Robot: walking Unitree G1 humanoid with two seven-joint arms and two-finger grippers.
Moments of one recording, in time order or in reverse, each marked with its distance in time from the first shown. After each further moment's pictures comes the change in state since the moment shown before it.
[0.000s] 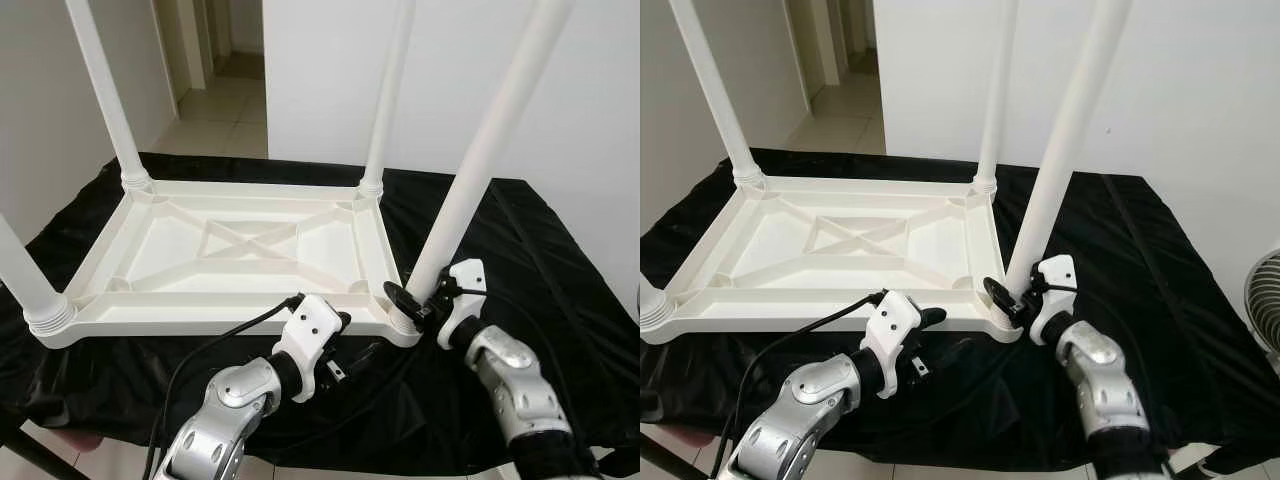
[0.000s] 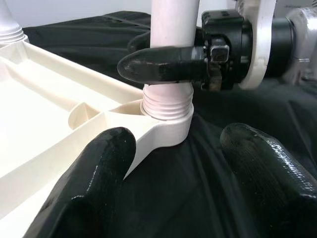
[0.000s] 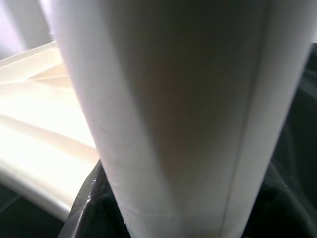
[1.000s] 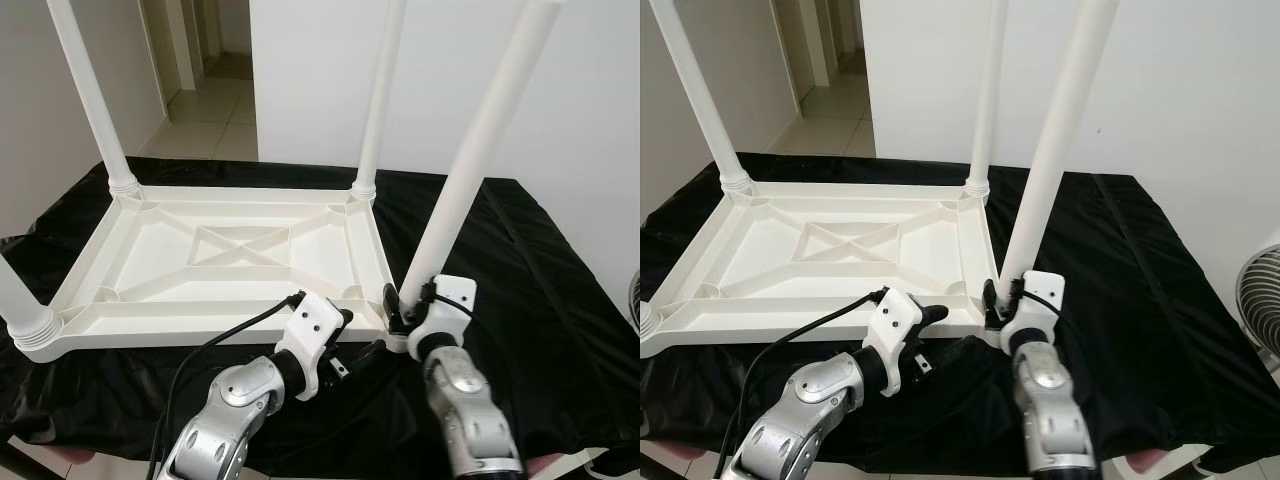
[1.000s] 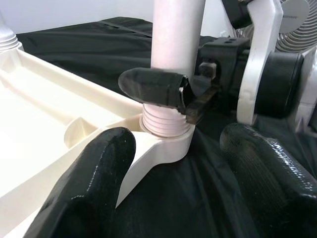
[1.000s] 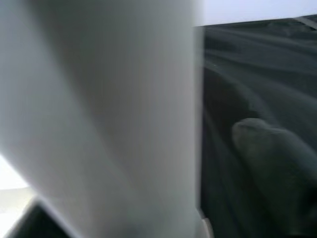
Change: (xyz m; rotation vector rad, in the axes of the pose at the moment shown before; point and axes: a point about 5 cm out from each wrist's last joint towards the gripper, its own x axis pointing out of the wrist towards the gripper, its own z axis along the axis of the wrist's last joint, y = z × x) left arm 0.003 -0.001 0.003 -0.019 -0.020 -0.003; right arm -0.004 0.020 0.000 0.089 0.026 -0.427
